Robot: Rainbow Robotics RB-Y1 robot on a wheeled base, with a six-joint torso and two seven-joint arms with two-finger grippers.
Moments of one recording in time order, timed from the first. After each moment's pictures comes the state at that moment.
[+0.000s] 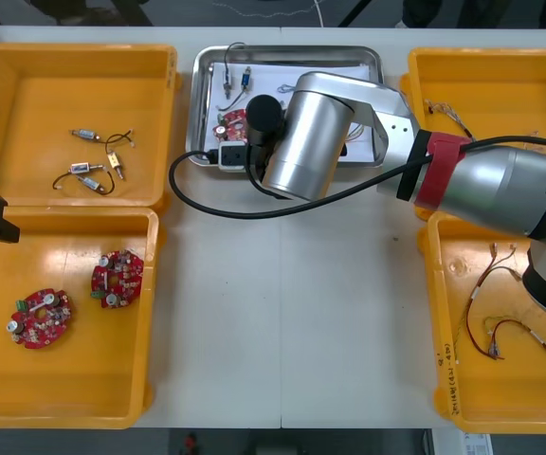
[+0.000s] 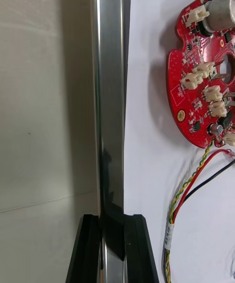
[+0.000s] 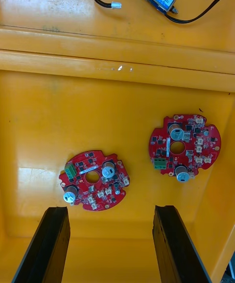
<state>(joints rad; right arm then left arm) -1.22 -0.44 1.12 -1.31 -0.56 1.13 1.88 -0.25 0.86 0.26 -2.12 0.94 1.91 -1.09</state>
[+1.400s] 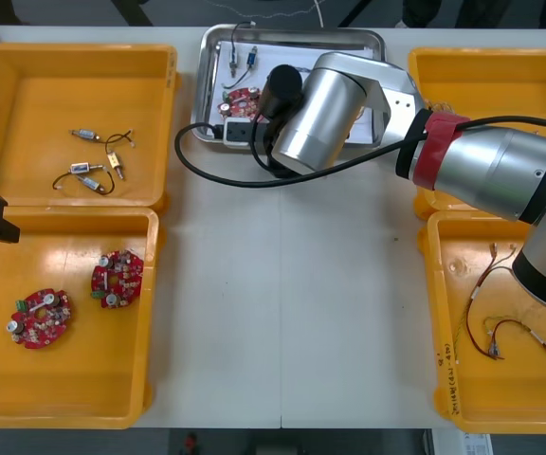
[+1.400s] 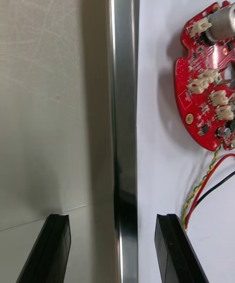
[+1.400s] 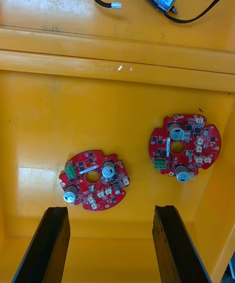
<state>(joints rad) -1.28 -0.41 1.12 -1.10 -0.67 0.96 1.94 -0.25 0.86 0.26 -2.12 0.94 1.91 -1.09</state>
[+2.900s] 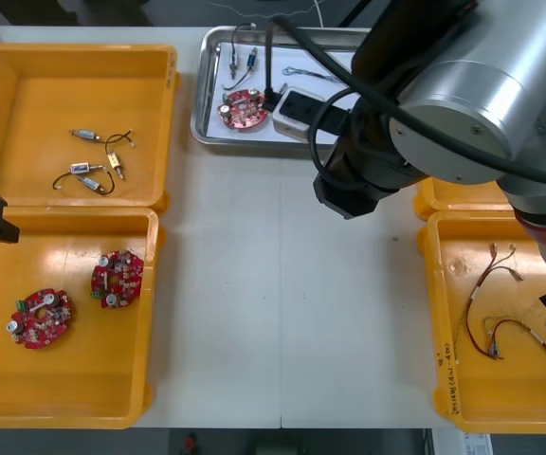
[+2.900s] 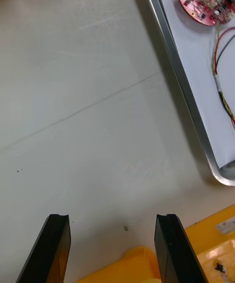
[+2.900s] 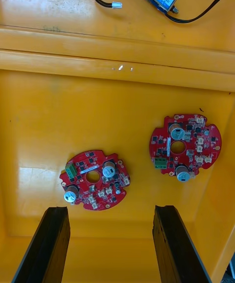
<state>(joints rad) -0.86 -0.48 0.42 -2.10 -0.67 1.92 1.66 -0.25 0.86 0.26 -2.13 0.94 1.91 -1.09</state>
